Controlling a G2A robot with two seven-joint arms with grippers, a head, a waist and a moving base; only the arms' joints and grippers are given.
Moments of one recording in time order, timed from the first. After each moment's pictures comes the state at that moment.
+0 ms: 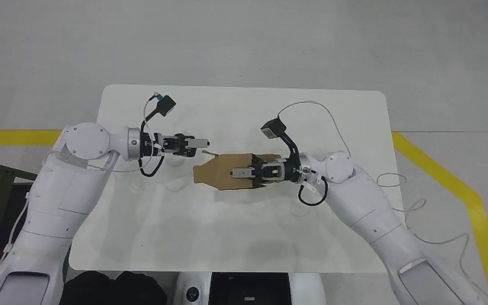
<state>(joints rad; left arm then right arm) 0.85 -0.91 -1.17 -1.41 -0.27 -0.19 -1.25 -0.77 -1.24 0.81 -1.17 0.60 -0.66 1.16</state>
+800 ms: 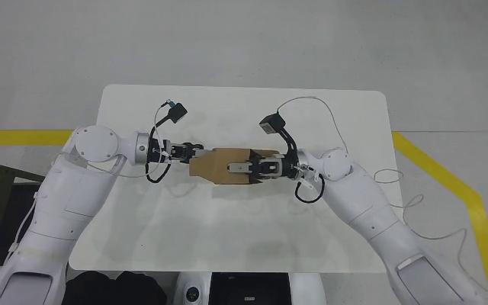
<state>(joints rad) 0.85 -0.91 -1.13 -1.43 -0.28 -0.20 -1.28 -0.74 -1.26 0.78 -1.17 0.62 -0.69 1.13</state>
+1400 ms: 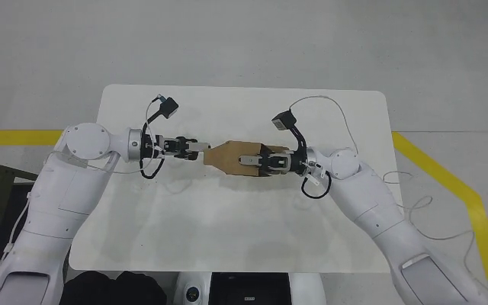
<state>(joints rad) 0.84 -0.90 -1.17 -1.41 -0.30 -0.19 -1.27 -0.74 -1.23 0.82 -1.09 0.56 -0.71 1.11</state>
